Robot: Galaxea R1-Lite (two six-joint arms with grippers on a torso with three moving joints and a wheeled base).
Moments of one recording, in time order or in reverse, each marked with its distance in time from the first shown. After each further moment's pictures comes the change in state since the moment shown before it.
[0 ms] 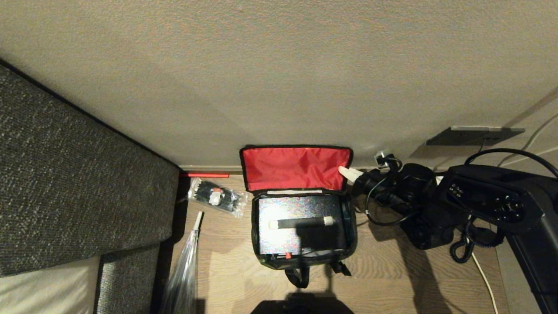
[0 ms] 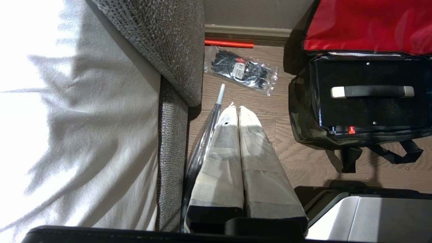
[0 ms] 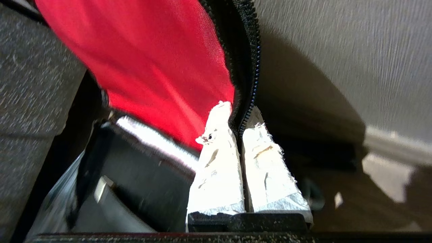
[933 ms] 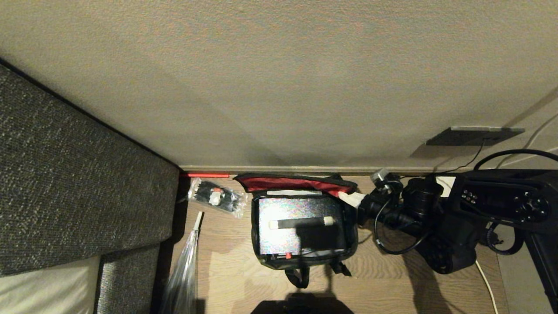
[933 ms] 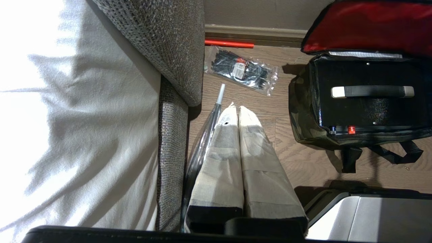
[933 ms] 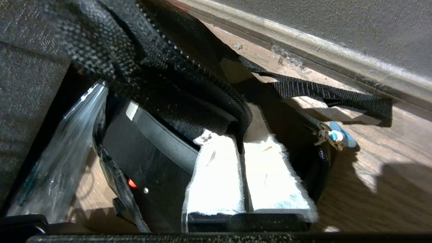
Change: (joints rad) left arm 0.000 0.000 0.000 0.000 0.000 0.000; right arm 0.033 -0.094 0.295 0.000 0.068 -0.210
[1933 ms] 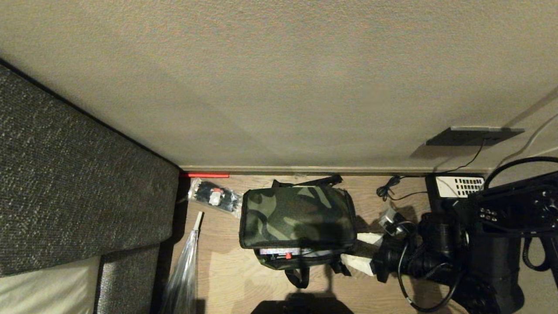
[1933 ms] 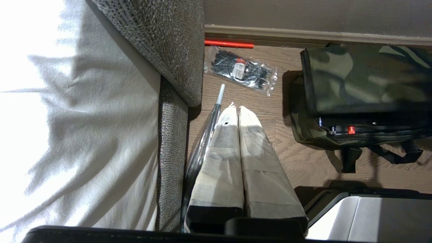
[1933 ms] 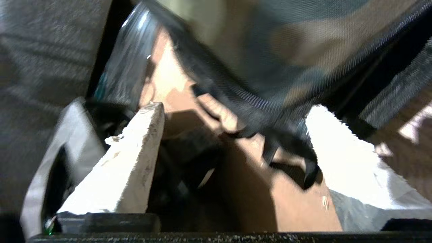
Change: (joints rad) left arm 0.000 0.000 0.000 -0.001 0.000 0.000; right arm 0.039 -0.093 0.438 0.000 0.070 -0.094
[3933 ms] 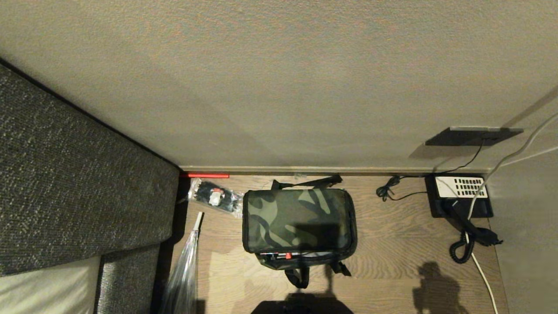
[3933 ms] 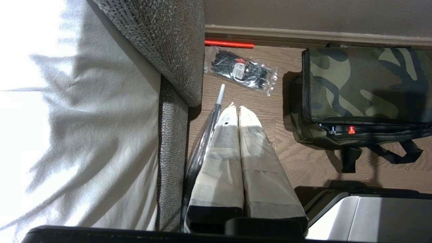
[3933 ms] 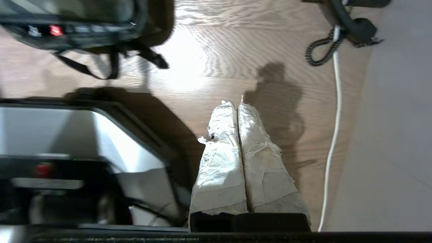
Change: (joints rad) left arm 0.000 0.000 0.000 0.001 0.000 0.000; right arm -0.331 -1.960 0.235 1.685 -0.588 0.060
